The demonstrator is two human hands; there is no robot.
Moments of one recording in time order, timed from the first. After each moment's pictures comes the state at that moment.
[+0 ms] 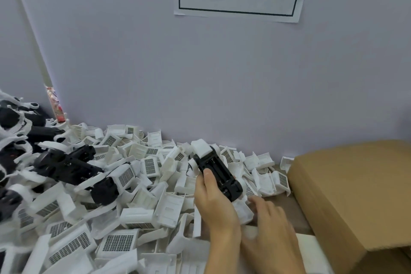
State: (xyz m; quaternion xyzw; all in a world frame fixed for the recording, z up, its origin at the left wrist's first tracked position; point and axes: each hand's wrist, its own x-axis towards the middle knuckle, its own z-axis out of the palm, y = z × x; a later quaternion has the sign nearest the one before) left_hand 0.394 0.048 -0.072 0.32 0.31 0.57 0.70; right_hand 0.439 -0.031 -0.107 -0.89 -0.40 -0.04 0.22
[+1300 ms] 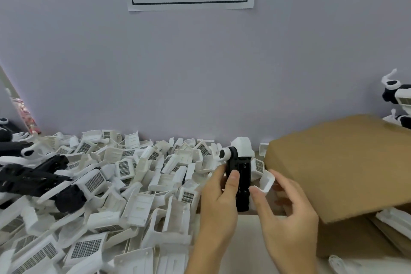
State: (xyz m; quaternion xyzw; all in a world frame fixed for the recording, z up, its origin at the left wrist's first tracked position) left_hand 0.398 0.010 -0.073 0.65 0.19 0.41 0.61; right_hand 0.466 -0.078 -0.105 -0.65 -0.31 -0.14 0.68
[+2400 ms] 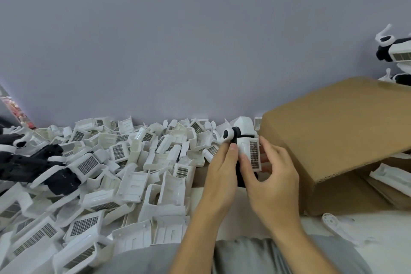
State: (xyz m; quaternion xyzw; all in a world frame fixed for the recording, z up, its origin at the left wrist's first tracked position) left_hand 0.412 0.009 -0.088 0.65 0.16 0.30 0.68; right_hand 0.464 -0.072 -0.104 -0.70 -0.31 -0.15 0.62
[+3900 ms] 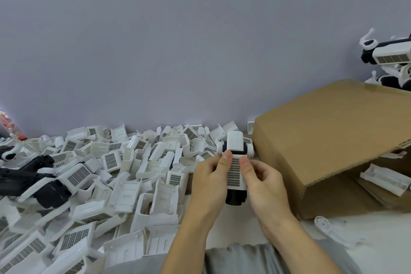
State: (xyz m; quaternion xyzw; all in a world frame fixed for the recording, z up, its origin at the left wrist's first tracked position) left_hand 0.410 0.011 -0.084 0.66 0.22 0.32 0.65; right_hand 0.475 -0.067 -0.107 -0.58 -0.20 0.15 0.77
